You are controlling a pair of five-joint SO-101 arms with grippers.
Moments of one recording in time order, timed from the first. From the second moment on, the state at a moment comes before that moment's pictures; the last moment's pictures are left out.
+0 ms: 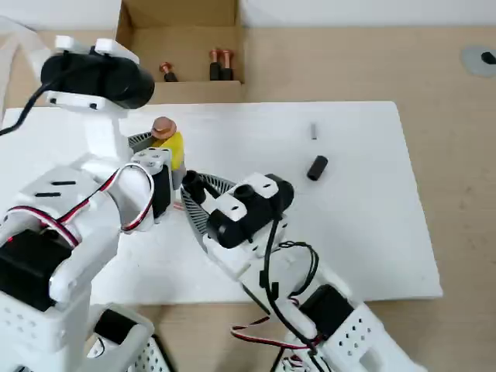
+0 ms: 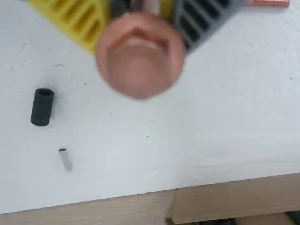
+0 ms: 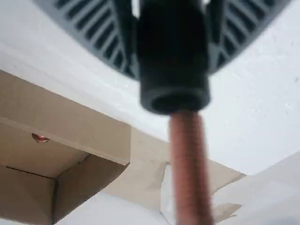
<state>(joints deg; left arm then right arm) 19.9 -45.0 -0.6 83.7 2.6 -48.1 -84.1 78.6 20.2 -12.6</state>
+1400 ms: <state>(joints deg) 23.1 -45.0 -0.4 90.2 4.1 -48.1 -84.2 78.8 15.9 -12.6</state>
